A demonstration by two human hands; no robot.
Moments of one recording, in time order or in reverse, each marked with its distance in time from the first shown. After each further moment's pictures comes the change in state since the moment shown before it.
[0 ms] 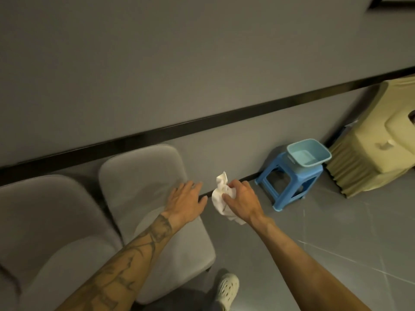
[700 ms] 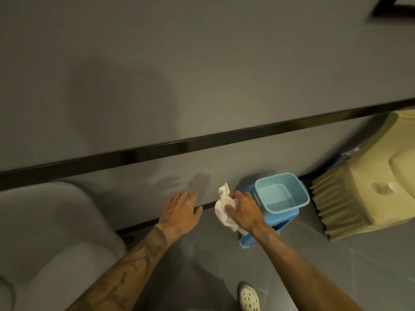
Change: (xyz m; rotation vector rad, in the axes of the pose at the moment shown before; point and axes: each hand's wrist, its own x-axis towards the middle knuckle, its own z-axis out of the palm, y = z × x) left_hand 0.350 0.264 0.041 -0.080 -0.043 -0.085; right_hand 0.326 0.270 -0.217 -0.144 -0.135 -0.022
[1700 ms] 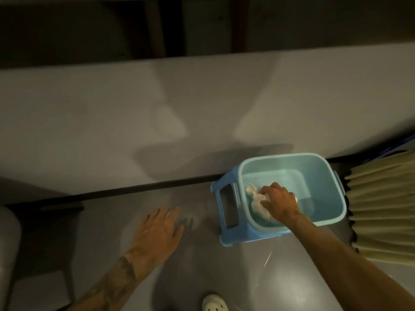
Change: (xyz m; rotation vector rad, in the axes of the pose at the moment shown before) left_hand 0.258 0.086 0.343 0.120 -0.181 -0.255; right_hand 0.332 0.448 0.098 -0.476 -0.278 -0.039
